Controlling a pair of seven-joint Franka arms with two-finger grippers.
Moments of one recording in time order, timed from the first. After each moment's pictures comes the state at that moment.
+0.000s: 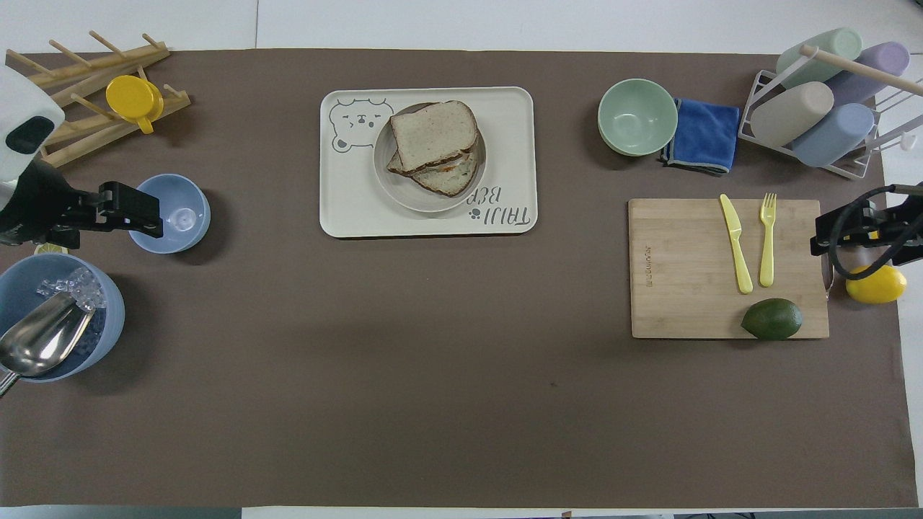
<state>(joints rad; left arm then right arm) -0.15 -0.01 -0.01 -1.59 -0.03 1.52 -0.20 0.02 0.00 -0.11 -1.66 -0.01 1.50 0.07</state>
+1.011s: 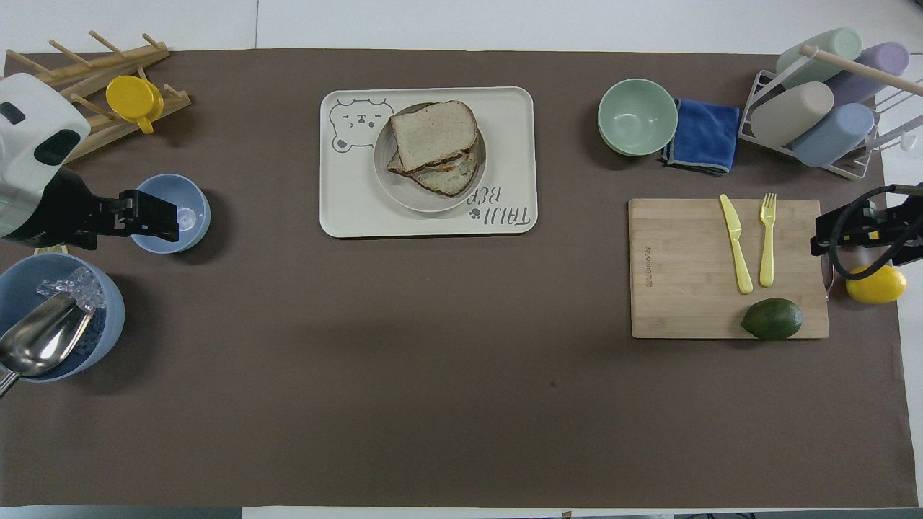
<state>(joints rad) -0.12 -0.02 -0.05 -1.63 -0.03 1.56 -0.19 0.02 0.00 -0.11 -1.66 -0.01 1.50 0.07</state>
